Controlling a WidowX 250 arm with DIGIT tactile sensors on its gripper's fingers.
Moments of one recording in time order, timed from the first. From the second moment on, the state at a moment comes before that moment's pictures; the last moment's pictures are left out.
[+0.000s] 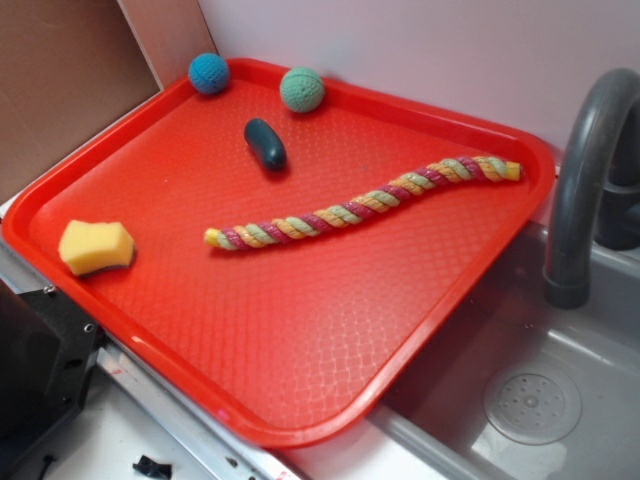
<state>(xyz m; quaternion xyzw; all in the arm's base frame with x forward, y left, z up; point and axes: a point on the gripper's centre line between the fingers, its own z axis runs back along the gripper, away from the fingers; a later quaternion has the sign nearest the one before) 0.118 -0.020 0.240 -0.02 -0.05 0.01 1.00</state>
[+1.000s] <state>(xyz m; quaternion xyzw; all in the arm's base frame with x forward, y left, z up) 0.245 -0.078 0.118 0.03 -0.10 -0.16 0.98</state>
